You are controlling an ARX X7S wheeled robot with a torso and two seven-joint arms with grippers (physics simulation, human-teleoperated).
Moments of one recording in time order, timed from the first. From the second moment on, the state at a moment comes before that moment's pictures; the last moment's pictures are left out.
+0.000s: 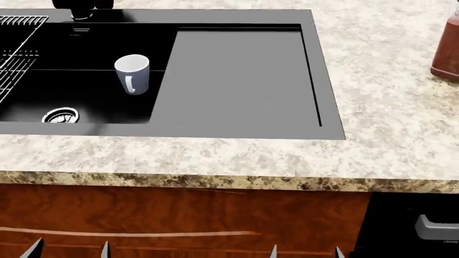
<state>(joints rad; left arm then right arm) 0.04 -0.12 0.10 0.09 -0.12 0.02 -0.08 -0.01 0.11 -0.10 -0.06 0.10 0.03 0.12</state>
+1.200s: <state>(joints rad) -0.30 -0.33 -0.03 0.87 -0.39 -0.92 -0.15 0.28 0.32 -0.05 -0.76 0.20 0.83 0.20</state>
